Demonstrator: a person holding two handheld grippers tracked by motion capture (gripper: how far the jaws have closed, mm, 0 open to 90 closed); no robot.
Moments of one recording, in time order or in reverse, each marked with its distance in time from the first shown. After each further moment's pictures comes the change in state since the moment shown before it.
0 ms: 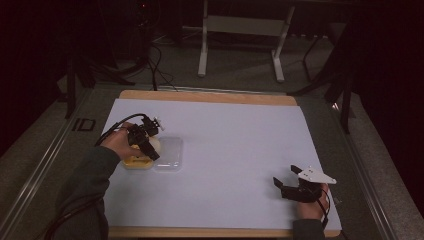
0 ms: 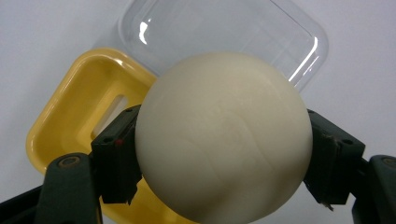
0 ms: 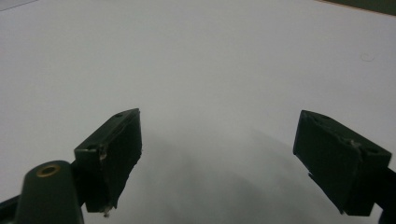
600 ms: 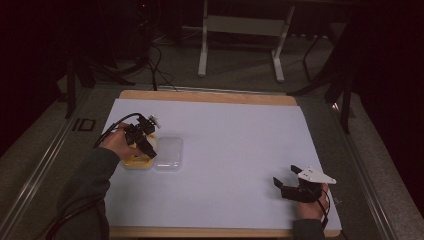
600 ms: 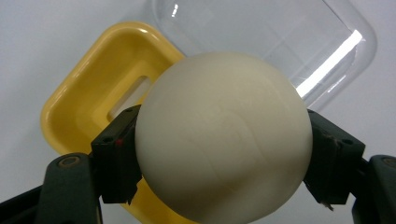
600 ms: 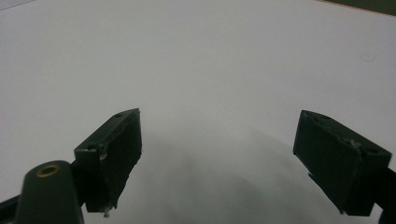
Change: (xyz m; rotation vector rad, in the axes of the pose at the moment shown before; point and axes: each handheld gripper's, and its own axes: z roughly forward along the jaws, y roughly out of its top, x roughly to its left) left arm 0.011 -0.006 0.007 0.016 0.033 -0.113; right arm 0.000 0.000 0.000 0.002 -0.001 -0.002
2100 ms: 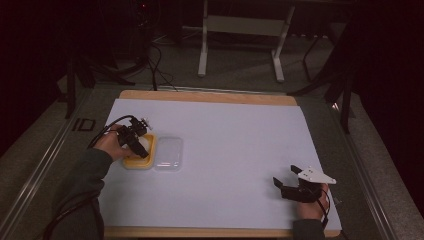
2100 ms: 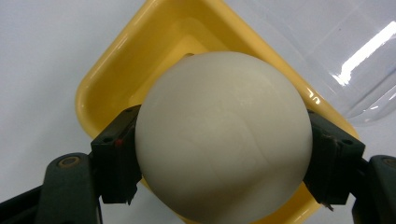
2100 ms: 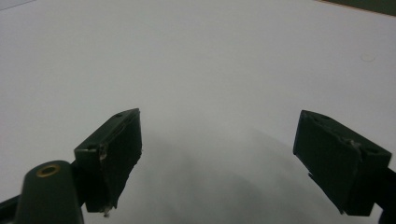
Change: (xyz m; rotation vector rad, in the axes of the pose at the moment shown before) left arm 0.023 -0.018 0.019 -0.013 0.056 0.024; right arm 0.000 0.000 0.000 -0.001 0.001 -0.001
